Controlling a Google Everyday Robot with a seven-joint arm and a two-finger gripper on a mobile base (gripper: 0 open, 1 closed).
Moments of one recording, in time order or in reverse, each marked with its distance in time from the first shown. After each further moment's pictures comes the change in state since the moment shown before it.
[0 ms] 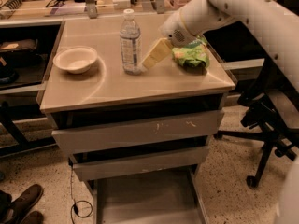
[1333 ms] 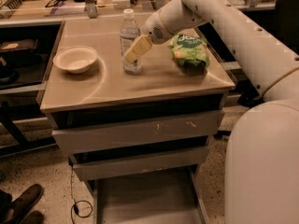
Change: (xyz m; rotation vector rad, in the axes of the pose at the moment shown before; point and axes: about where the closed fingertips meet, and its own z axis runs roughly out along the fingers) arm -0.034 -0.026 0.071 -0.074 -0.062 0.011
